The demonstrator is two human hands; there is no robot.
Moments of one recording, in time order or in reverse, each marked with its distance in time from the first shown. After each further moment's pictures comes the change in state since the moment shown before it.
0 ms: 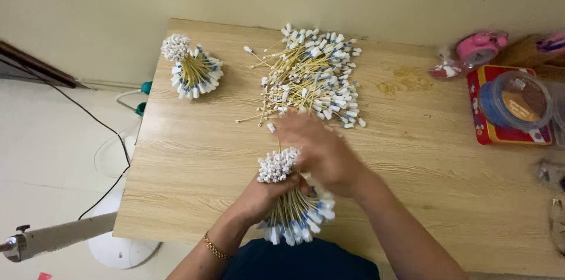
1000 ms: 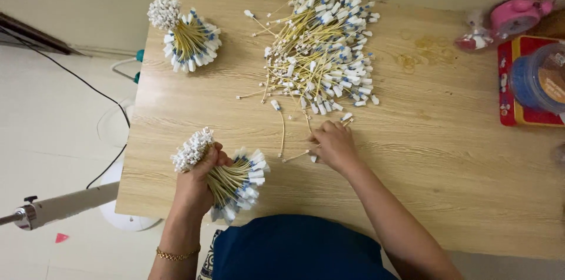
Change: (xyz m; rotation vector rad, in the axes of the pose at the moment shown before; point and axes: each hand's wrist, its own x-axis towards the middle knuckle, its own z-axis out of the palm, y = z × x) left_hand -0.012 -0.070 -0.116 -0.501 0.523 0.097; right_hand -0.057 0.319 0.076 -0.862 -0.136 0.405
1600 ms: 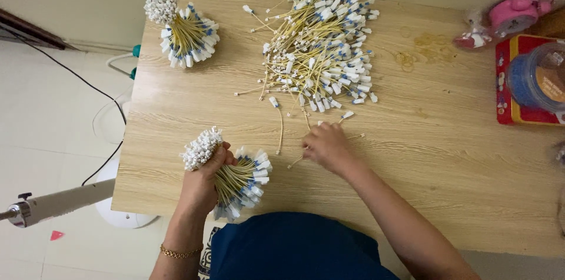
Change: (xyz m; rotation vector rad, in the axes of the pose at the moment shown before) left_hand -0.007 -0.007 0.013 0.108 0.006 -0.020; right_hand -0.018 -0.032 -0.064 -0.056 0.040 -0.344
